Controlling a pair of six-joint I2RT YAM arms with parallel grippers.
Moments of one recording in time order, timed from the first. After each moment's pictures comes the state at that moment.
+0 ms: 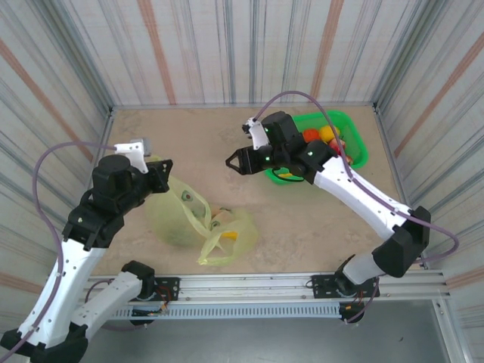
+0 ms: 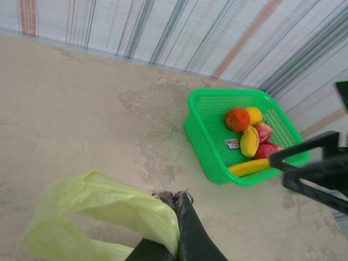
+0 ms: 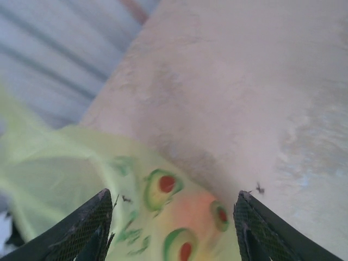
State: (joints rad) left arm -0.40 0.76 1.08 -0.71 0.05 -0.47; right arm 0.76 1.47 1.47 -0.64 -0.35 0.38
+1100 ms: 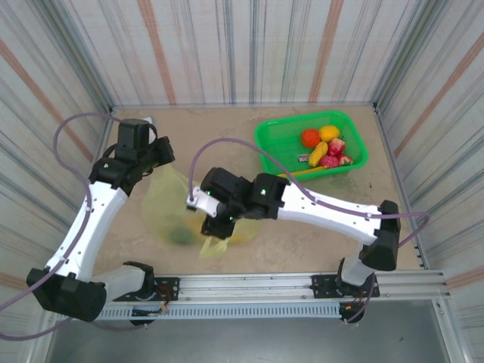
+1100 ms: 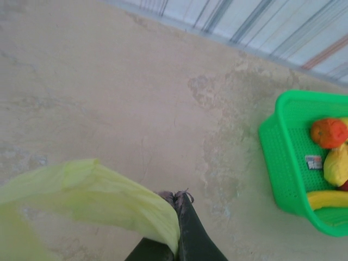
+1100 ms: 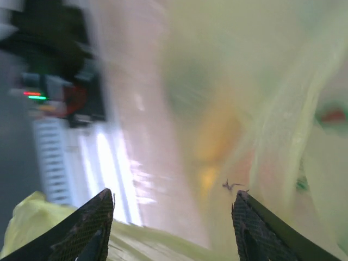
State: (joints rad) left arm -0.25 1.14 1.24 -0.74 -0.02 -0.47; right arm 1.17 1.64 1.58 -0.93 -0.09 -0.03
